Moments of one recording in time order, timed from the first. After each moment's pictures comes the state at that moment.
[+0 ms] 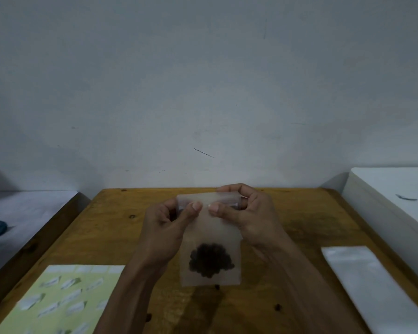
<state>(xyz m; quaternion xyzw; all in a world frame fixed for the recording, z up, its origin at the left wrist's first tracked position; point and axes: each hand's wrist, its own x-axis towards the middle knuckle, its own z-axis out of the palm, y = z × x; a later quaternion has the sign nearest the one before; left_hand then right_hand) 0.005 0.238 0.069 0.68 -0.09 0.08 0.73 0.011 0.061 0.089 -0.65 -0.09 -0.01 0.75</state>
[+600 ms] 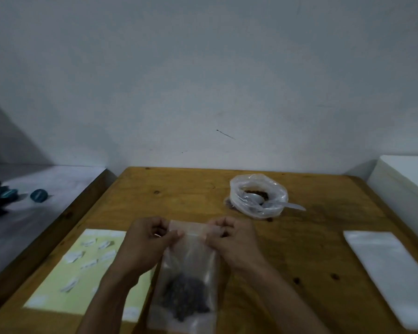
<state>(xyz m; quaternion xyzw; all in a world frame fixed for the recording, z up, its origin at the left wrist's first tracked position) -0.035 0.321 0.016 0.84 0.08 0.05 0.54 -0.021 0.128 0.010 -0.77 0.03 0.08 0.64</state>
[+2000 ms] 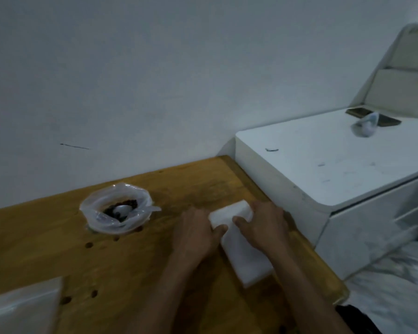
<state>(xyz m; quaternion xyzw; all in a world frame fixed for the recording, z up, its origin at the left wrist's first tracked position) 0.010 -0.027 -0.010 0.96 -0.18 -0.03 0.23 -0.042 -0.171 -0.017 -0.91 0.29 -0.08 0.28</state>
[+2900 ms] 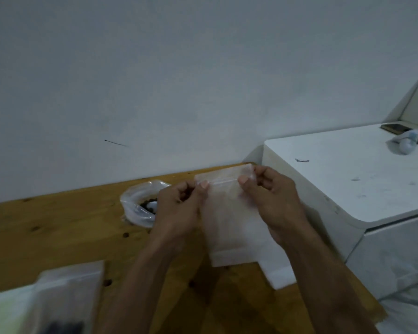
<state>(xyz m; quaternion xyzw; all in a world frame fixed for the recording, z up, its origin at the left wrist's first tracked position) 0.009 0.054 0.060 0.71 -0.10 -0.01 0.70 -0.032 -0.114 0.067 -0.68 0.08 -0.21 0.70</state>
